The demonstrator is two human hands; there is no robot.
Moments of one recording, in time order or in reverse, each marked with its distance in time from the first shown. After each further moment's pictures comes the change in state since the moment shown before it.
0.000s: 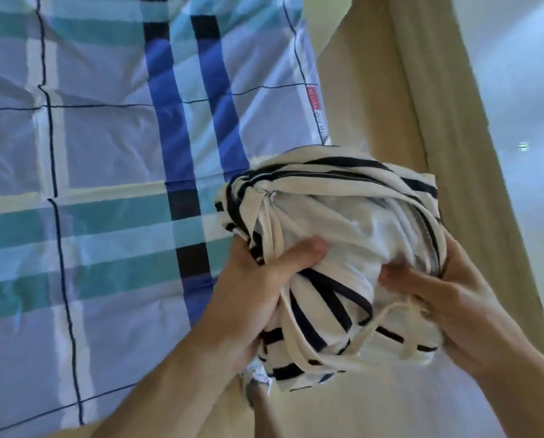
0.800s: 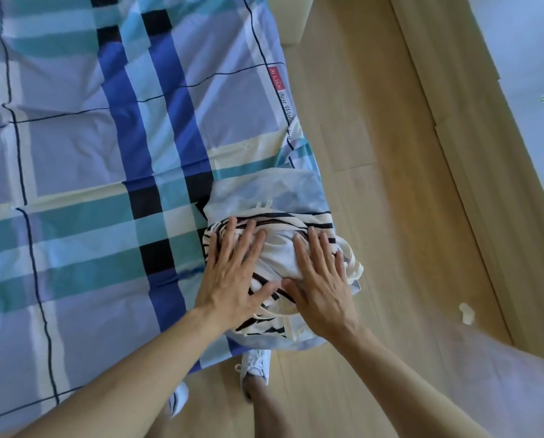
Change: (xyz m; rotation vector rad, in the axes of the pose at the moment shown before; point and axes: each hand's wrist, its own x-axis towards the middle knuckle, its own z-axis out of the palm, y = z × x) left_hand 0.121 -0.170 -0.011 1.995 0.017 0.455; right_hand 0.095 0.222 -0.054 -1.026 0.041 -0.438
